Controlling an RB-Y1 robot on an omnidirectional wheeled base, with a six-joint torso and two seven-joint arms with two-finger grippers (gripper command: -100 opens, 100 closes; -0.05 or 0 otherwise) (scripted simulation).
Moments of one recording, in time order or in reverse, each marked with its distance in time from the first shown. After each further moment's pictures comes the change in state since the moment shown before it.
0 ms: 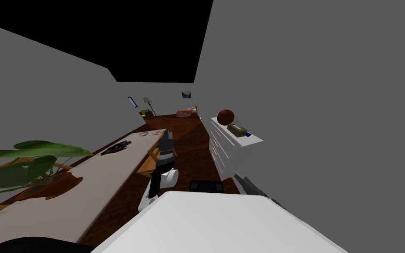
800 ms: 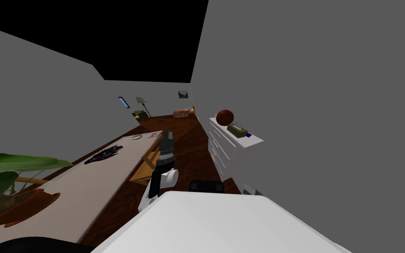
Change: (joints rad) left arm 0.000 0.000 0.000 0.000 0.000 0.000 0.000; right arm 0.038 -0.214 0.092 0.093 -0.047 -0.062 0.065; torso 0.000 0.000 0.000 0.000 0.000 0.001
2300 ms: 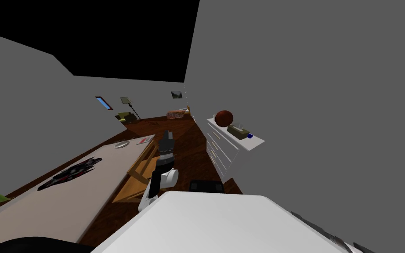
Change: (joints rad) left arm 0.000 0.000 0.000 0.000 0.000 0.000 0.000; right arm 0.057 -0.433 0.128 0.127 -0.089 -0.084 0.101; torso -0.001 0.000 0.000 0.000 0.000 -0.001
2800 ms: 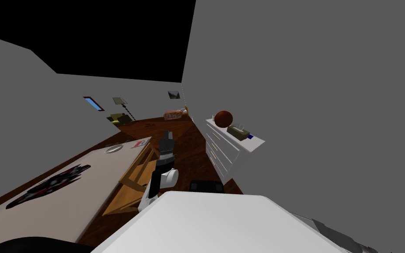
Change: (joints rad) left arm 0.000 0.000 0.000 0.000 0.000 0.000 0.000; right arm 0.020 -0.148 0.049 0.076 -0.031 -0.051 0.037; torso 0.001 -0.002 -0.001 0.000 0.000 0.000
